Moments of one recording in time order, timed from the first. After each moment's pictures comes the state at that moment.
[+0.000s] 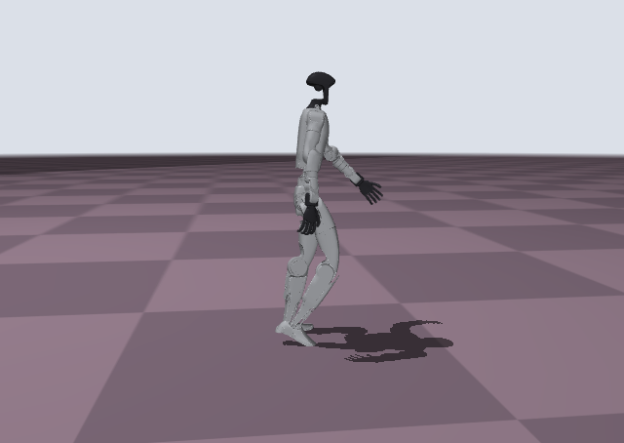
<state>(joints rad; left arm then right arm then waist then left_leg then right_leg) -0.59 0.37 -0.33 1.18 -0.41 -0.01 -0.03 0.04 -0.30 0.36 1.34 -0.15 0.03 0.16 -0.05 0.02 0.09 0.06 0.03 0.26 0.08 -0.37 -0.03 -0.30 -0.10 -0.22 0.80 -0.08 0.04</state>
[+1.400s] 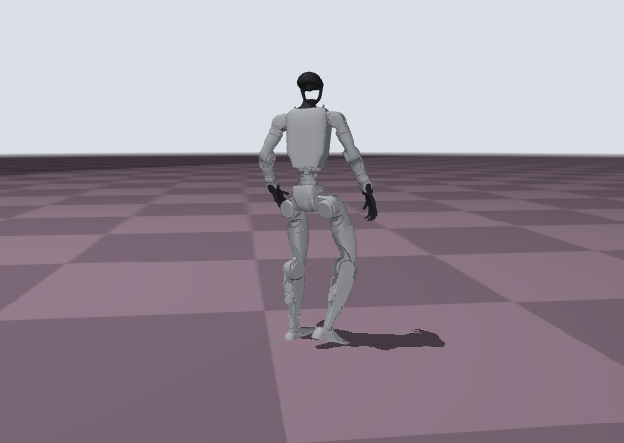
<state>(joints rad) 0.00 0.46 -0.26 0.69 -0.54 -0.01 -0.24 -0.32 -0.36 0.34 1.23 -0.29 0.06 0.10 0.36 0.02 0.10 0.02 -0.03 -0.01 0.05 -0.31 -0.04 -0.24 -0.18 -0.34 0.66 -0.07 -0.01</state>
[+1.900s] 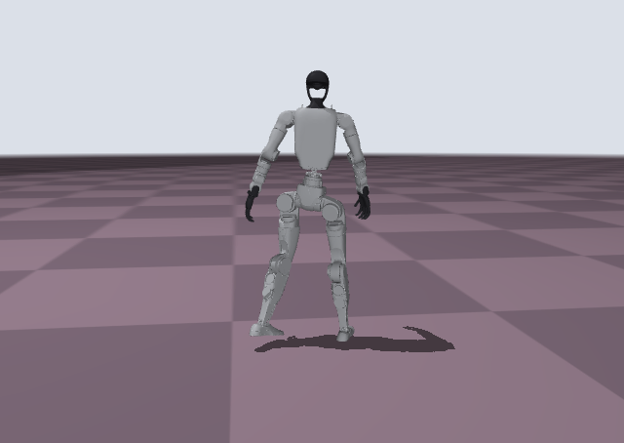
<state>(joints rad) 0.15 0.41 -0.11 1.20 -0.47 -0.04 -0.04 -0.28 -0.37 0.34 1.19 -0.15 0.02 0.05 0.24 -0.11 0.17 0.20 -0.20 -0.44 0.30 -0.26 -0.09 -0.06 -0.23 0.06 -0.03 0.00 0.26</state>
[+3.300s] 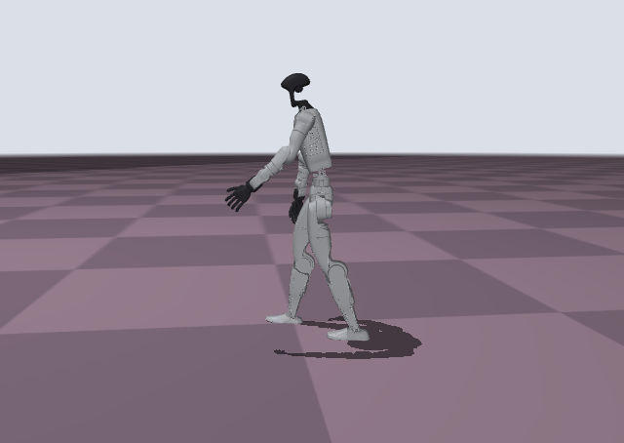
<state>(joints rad) -0.67 0.37 -0.34 1.05 -0.47 0.00 -0.04 -0.22 -0.36 0.38 1.24 -0.17 0.11 0.06 -0.01 -0.03 0.27 0.21 -0.12 -0.17 0.10 -0.39 -0.01 -0.24 -0.18 -0.18 0.00 0.04 0.14</state>
